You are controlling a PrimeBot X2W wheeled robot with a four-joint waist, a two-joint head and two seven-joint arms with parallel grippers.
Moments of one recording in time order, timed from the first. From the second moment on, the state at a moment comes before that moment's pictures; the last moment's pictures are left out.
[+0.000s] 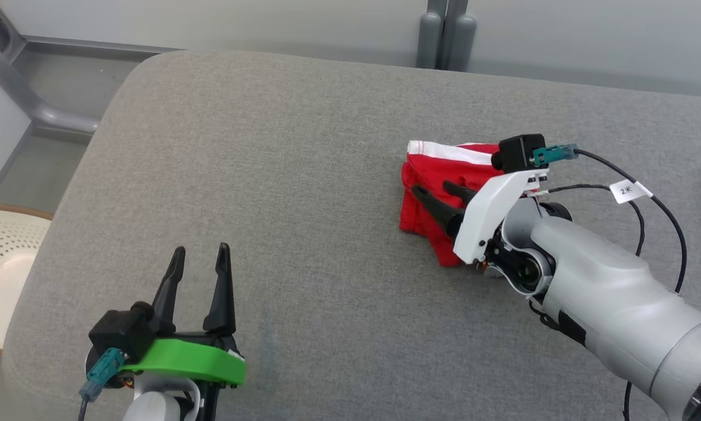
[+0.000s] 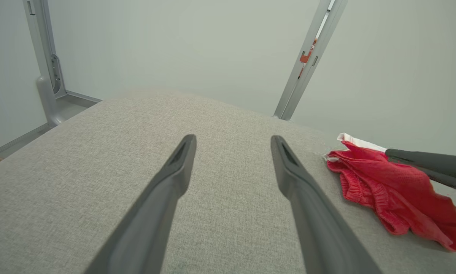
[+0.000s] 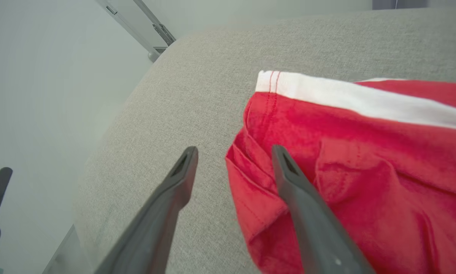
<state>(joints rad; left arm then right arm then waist) -0.11 0.05 -0.14 0.23 -0.39 -0.11 -0.26 -0.90 -0.28 1.10 0.78 1.36 0.13 -0.01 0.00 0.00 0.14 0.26</state>
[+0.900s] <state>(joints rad) -0.09 0.05 -0.10 0.20 -0.38 -0.11 -0.26 -0.87 -0.49 1.03 0.75 1.42 0.13 -0.21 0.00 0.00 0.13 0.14</state>
